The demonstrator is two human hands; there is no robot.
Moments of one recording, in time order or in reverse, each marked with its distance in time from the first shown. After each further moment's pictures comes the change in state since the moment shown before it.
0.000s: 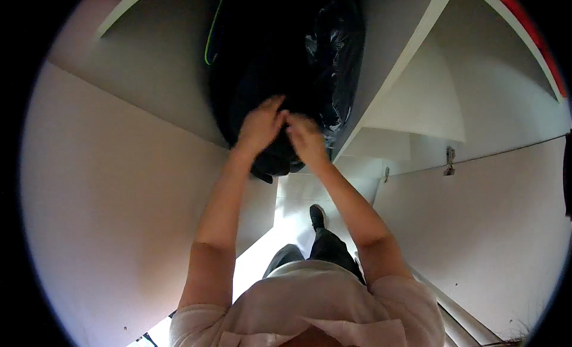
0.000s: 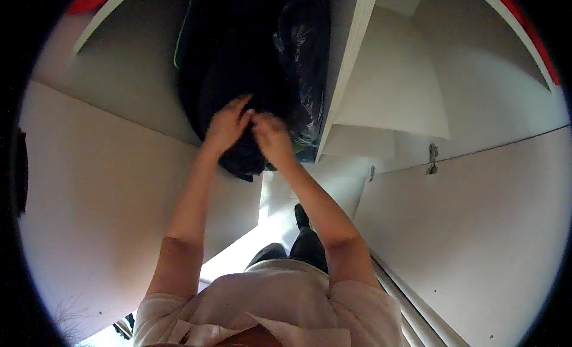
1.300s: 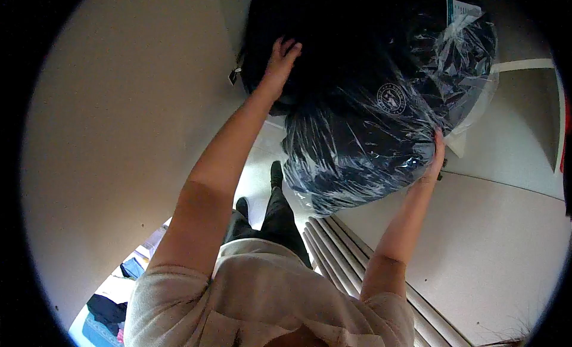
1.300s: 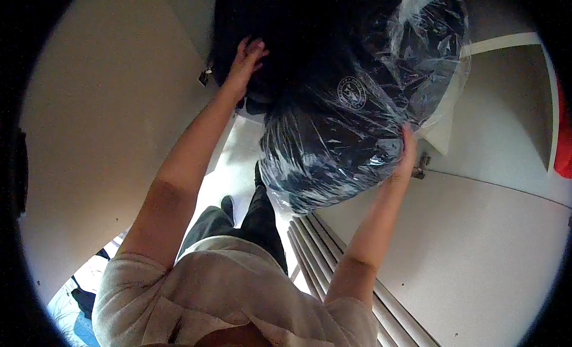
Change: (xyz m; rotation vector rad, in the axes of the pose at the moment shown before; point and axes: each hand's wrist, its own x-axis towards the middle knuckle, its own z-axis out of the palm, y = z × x) left_hand -0.039 -0.047 0.078 -1.322 0.395 -0.502; right_hand -0.043 -0.043 -0.198 0.755 0.424 0.949
